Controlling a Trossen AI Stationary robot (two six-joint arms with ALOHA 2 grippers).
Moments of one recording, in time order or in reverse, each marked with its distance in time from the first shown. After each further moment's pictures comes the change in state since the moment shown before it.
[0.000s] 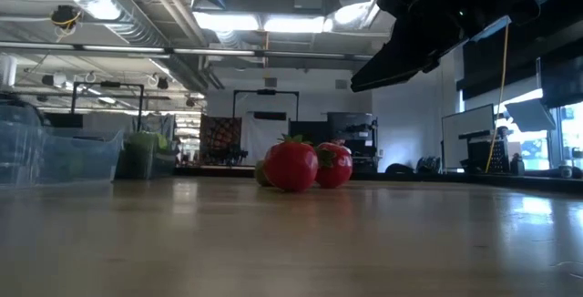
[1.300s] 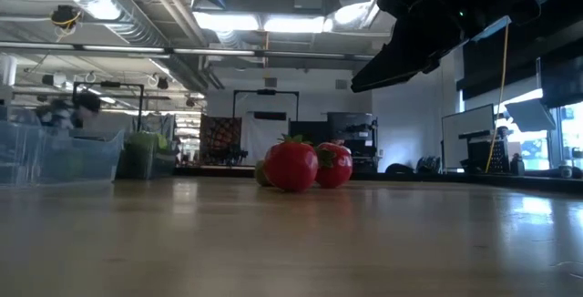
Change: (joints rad) left arm 0.078 0.034 0.072 -0.117 -0.095 0.240; right arm 0.000 0.000 0.000 -0.005 0.001 -0.006
